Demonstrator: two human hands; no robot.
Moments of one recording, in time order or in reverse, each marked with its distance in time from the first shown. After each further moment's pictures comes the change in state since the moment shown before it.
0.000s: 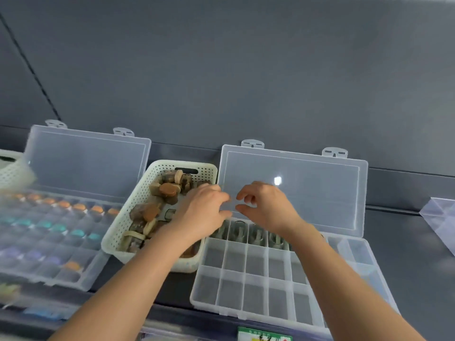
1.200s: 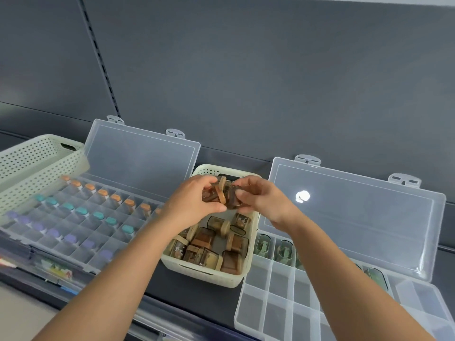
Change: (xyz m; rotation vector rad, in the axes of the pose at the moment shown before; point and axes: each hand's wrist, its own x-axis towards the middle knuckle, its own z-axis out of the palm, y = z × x) left_hand -0.028 -0.111 -0.036 -0.332 0.127 -0.343; right_hand 0.076 -0.067 0.045 0.935 -0.271 0.174
